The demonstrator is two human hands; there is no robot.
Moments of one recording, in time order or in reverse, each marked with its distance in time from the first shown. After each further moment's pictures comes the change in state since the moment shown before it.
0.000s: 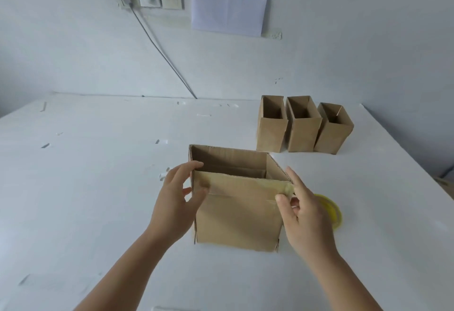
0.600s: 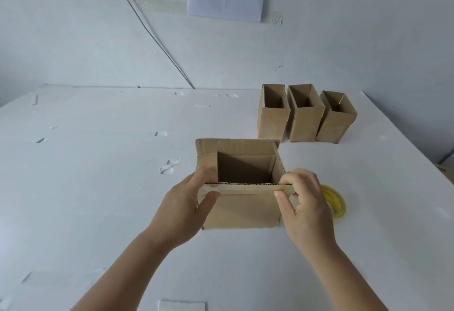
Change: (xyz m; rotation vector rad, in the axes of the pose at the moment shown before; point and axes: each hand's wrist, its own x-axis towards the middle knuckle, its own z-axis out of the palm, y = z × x) left_hand -0.005 -0.010 -0.005 0.251 -0.172 0.250; right_hand -0.001 -0.005 0.012 -0.033 0.138 -0.205
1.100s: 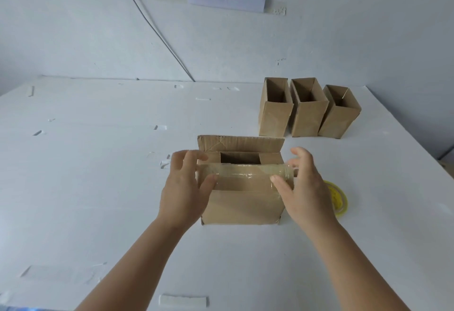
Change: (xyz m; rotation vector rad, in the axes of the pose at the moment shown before) left_hand 0.015 0.000 0.013 -0.004 0.187 -0.262; right_hand 0.025 -0.001 0.005 -0.080 -0.198 0.226
